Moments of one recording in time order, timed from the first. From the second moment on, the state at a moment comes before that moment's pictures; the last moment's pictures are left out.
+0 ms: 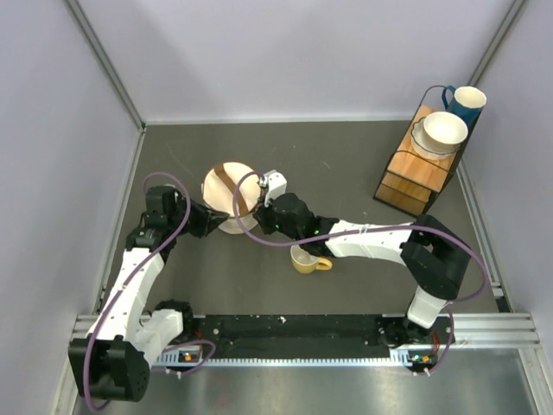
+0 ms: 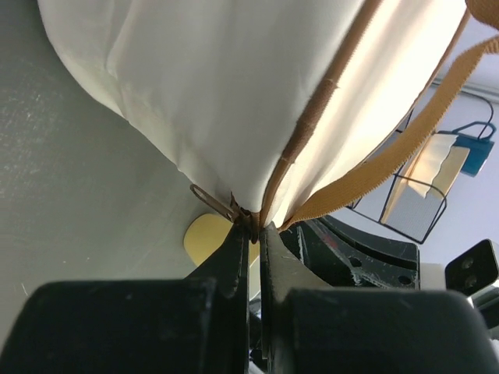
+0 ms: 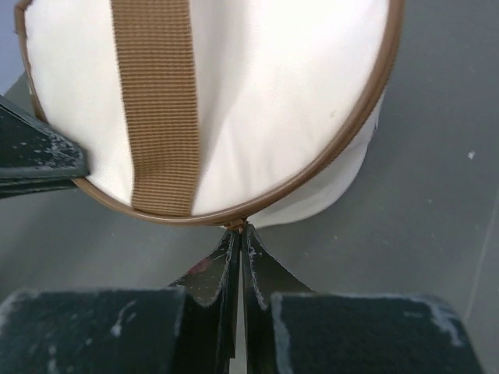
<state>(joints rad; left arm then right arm) -0.05 0.93 0.72 -0.47 0.40 -1.17 1.03 1.73 1.06 0.31 0.22 0.34</state>
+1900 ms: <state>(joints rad) -0.19 0.96 0.71 -0.37 0.43 -1.03 1.05 1.49 0.95 0.10 0.05 0.40</state>
